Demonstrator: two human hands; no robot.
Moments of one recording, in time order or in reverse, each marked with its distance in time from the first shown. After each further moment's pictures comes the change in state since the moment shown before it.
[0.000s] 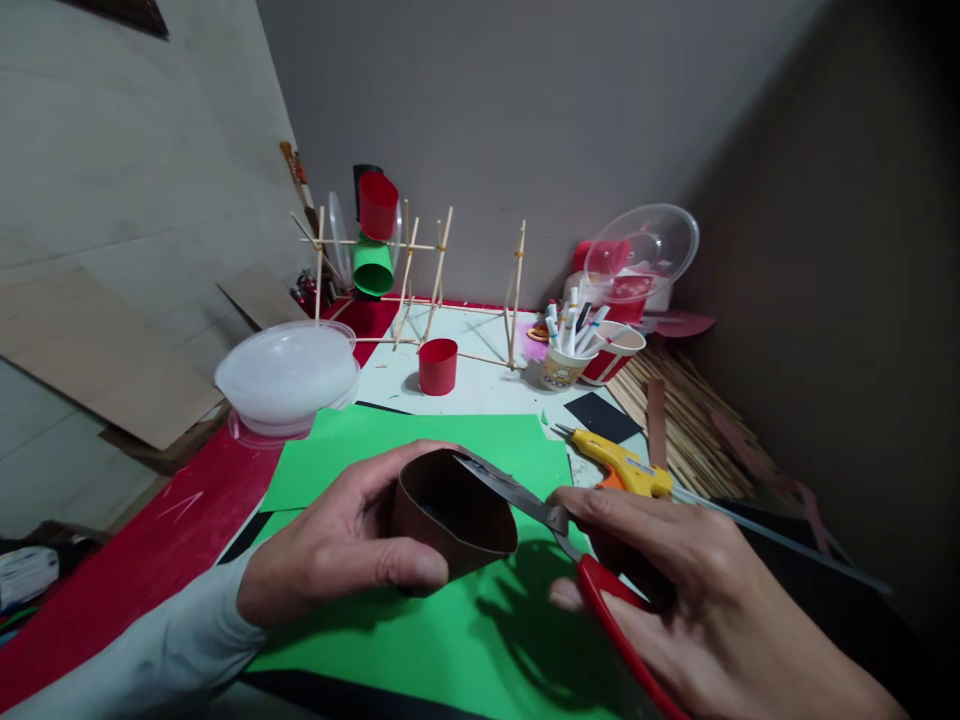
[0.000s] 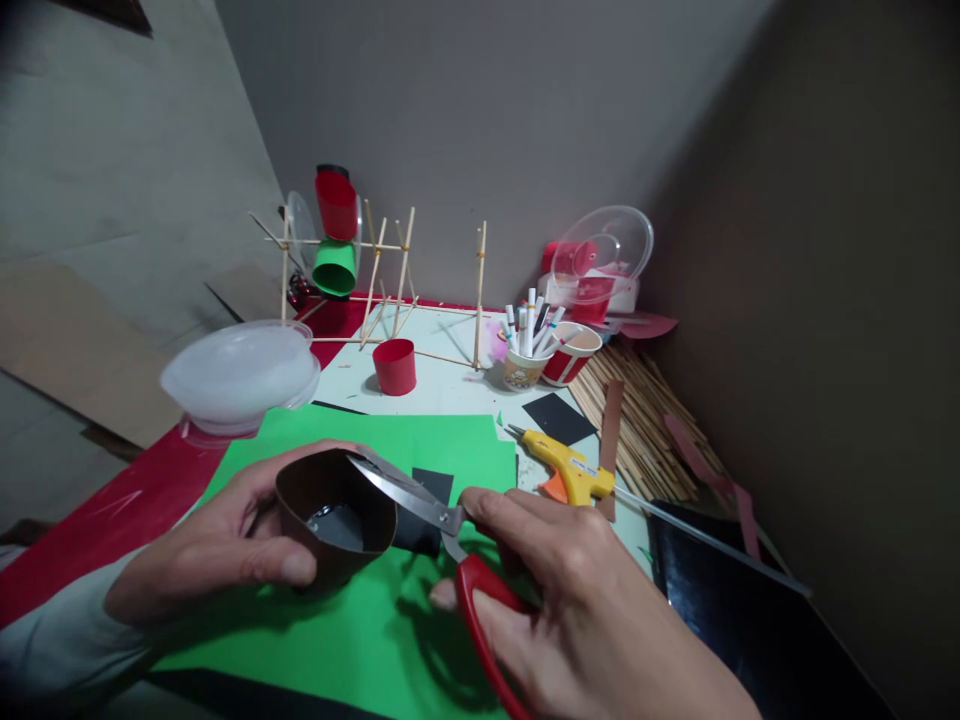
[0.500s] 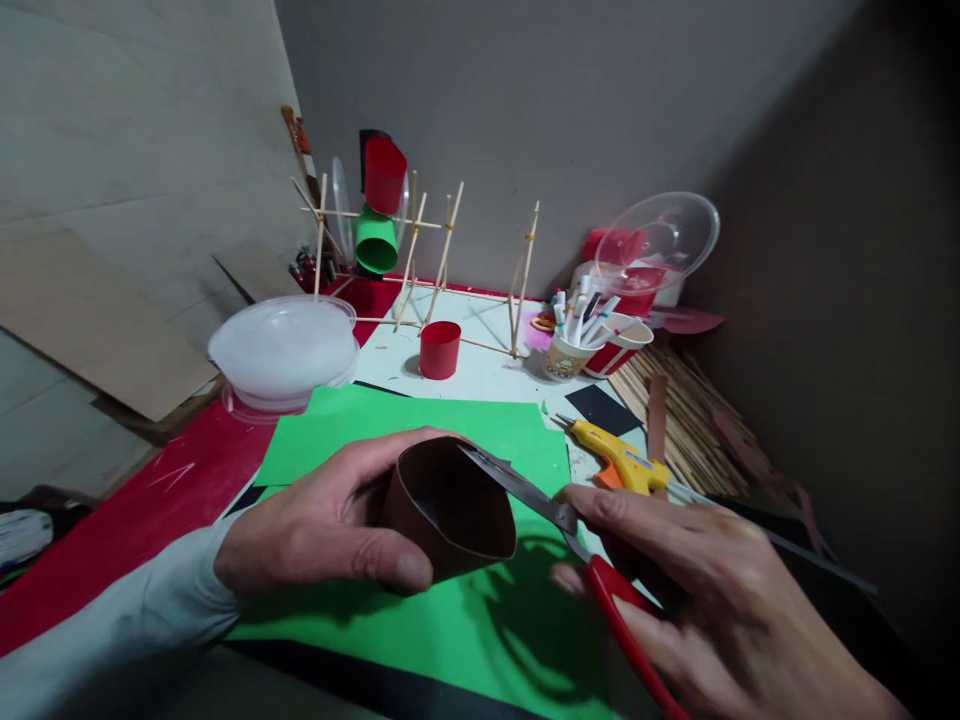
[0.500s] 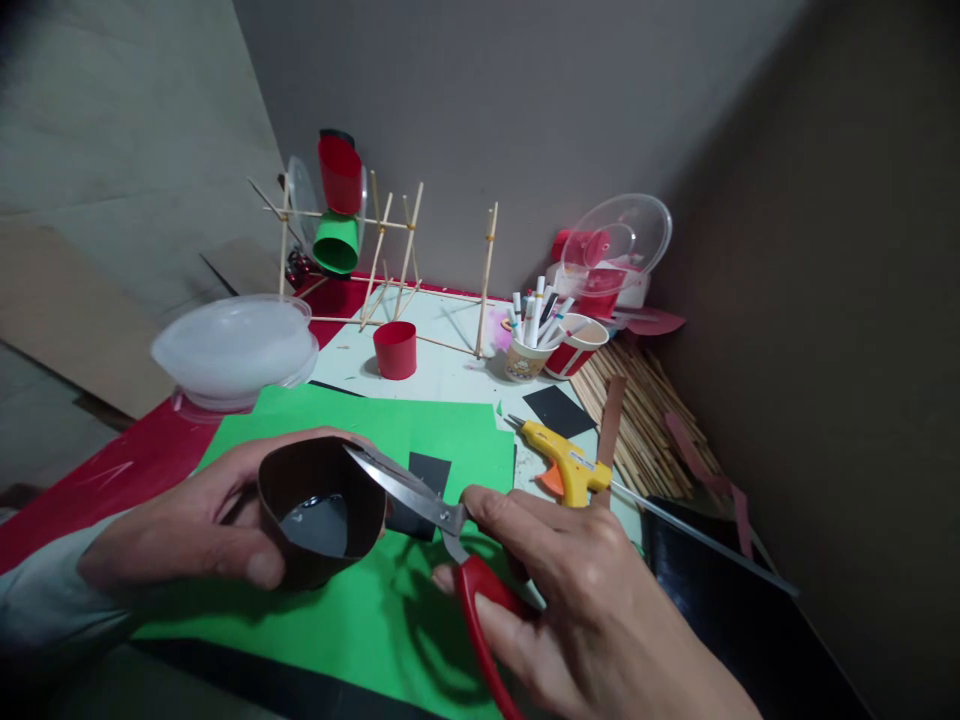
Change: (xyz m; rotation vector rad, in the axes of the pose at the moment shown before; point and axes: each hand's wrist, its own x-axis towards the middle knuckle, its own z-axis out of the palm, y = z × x) left_hand -0.002 0.006 -0.003 0.003 -0.115 -0.053; right_hand -0.008 0.004 0.000 -0.039 -0.031 -0.045
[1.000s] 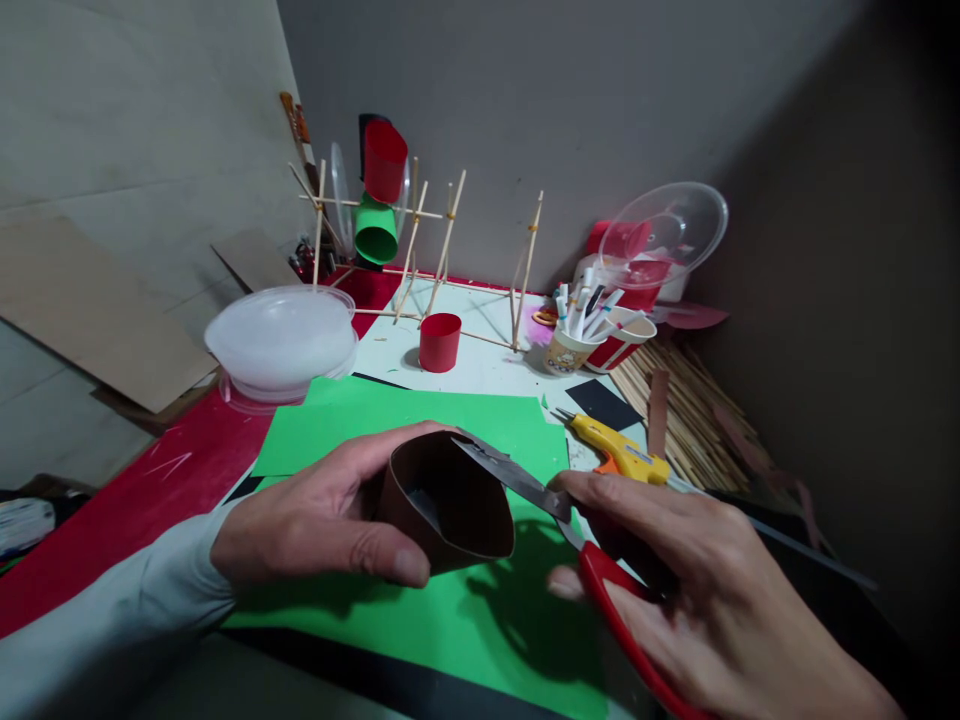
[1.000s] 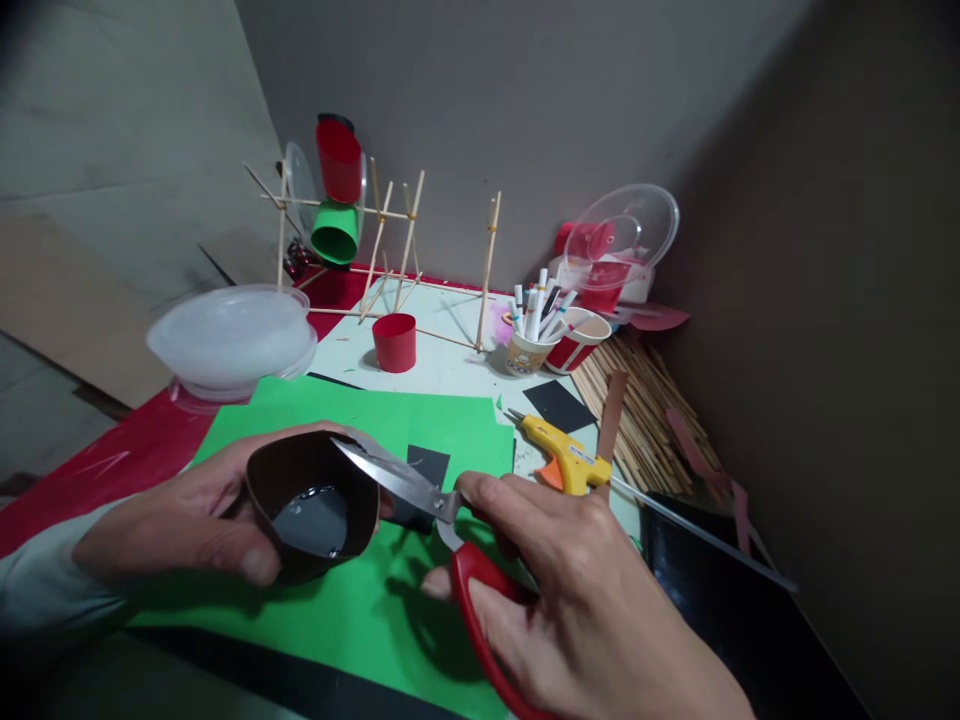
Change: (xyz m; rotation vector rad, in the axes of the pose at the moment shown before) left_hand -0.002 0.000 0.004 -0.022 0.044 -0.035; right_hand 0.006 -0.002 0.002 -0.004 0.009 0.025
